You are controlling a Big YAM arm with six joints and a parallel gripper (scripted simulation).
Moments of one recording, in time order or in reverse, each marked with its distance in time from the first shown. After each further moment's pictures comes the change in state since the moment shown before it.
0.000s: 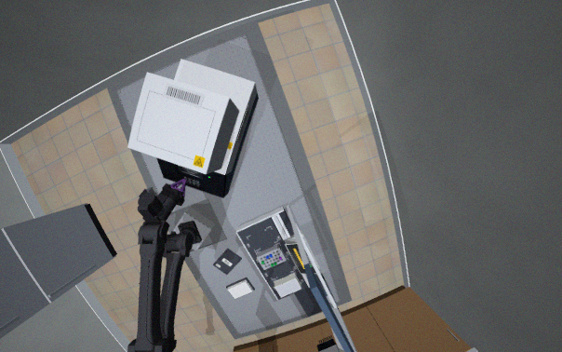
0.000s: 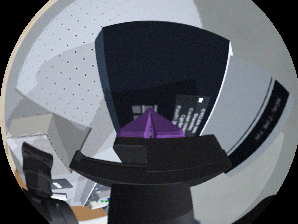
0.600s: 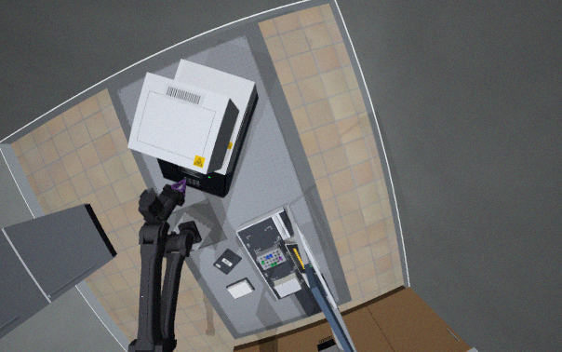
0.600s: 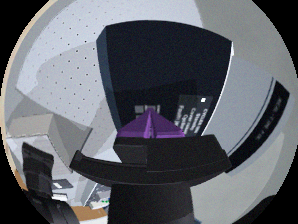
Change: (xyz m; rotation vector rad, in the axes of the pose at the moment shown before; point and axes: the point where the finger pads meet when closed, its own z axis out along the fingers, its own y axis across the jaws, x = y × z) arm 0.001 0.004 0.001 -0.002 -0.001 0.000
